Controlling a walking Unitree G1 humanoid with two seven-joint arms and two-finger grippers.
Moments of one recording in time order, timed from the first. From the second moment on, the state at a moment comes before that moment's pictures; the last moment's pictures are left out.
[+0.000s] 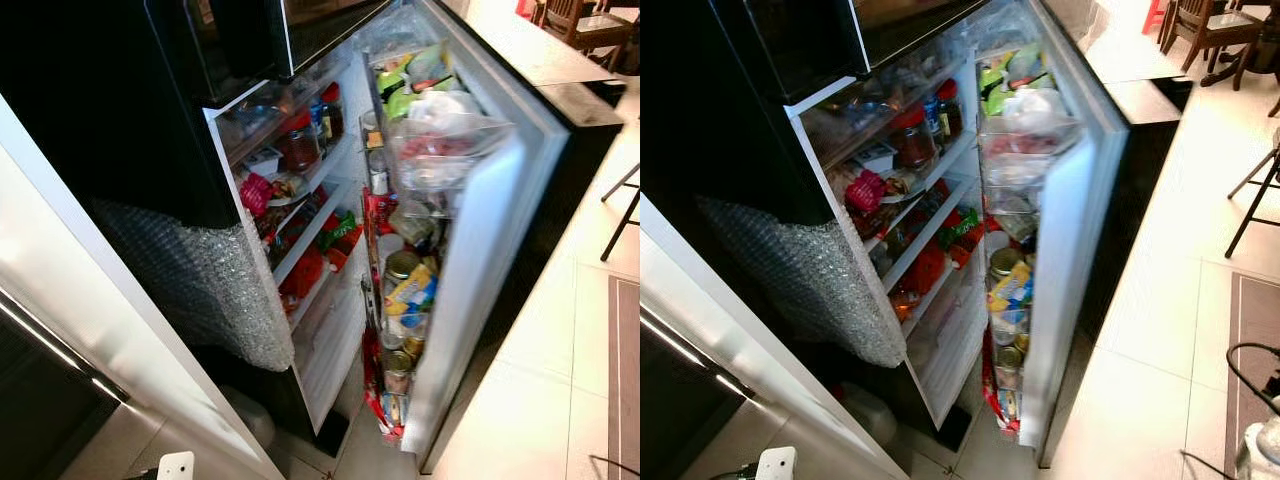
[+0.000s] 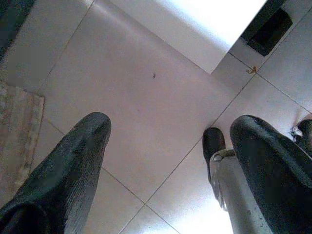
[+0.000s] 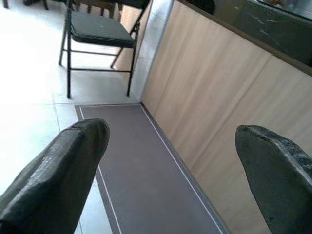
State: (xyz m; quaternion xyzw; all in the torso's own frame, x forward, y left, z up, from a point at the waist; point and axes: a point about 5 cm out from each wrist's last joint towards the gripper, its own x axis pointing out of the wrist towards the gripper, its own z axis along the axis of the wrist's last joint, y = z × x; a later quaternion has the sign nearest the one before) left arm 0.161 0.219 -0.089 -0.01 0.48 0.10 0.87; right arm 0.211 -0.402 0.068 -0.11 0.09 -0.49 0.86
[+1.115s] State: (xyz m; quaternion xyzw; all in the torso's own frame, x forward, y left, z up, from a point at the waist) left arm 0.163 0.217 -0.089 -0.01 0.48 0.10 0.87; right arm 0.291 -0.293 0.118 -0.09 0.03 0.12 0.99
